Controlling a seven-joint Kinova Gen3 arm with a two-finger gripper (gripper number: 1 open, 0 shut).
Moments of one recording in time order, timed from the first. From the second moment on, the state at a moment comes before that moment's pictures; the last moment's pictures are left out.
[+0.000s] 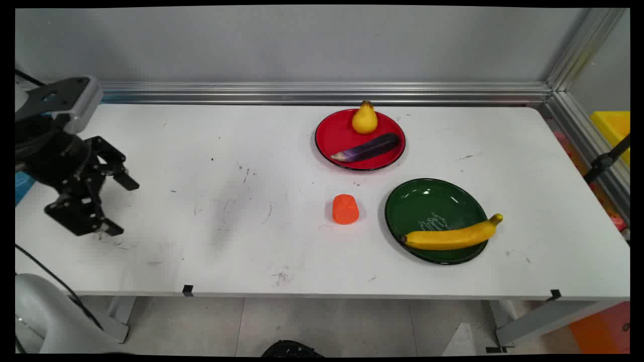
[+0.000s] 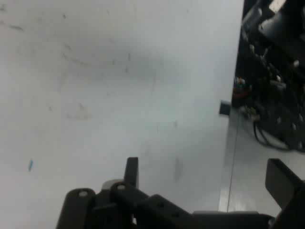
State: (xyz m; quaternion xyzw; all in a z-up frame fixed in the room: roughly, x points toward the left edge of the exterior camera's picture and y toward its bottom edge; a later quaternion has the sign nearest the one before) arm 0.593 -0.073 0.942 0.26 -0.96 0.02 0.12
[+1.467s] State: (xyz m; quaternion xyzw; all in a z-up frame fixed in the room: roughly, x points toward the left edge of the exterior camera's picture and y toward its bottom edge) arm 0.473 -0.240 0.870 0.37 -0.87 0.13 0.28
